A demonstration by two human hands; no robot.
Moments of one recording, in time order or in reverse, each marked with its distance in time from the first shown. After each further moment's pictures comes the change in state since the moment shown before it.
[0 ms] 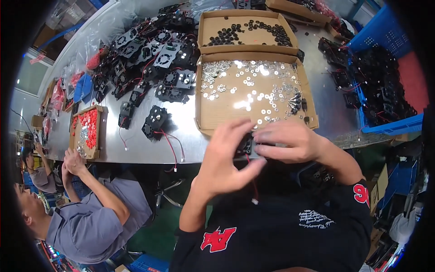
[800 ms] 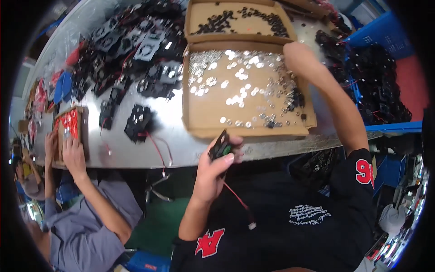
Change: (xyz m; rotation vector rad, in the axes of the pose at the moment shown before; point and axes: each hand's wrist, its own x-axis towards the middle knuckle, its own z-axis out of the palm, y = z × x) left_hand -0.037 -0.013 0.029 -1.298 0.243 -0.686; right_hand -0.006 0.169 -0.043 -0.714 -0.786 1.166
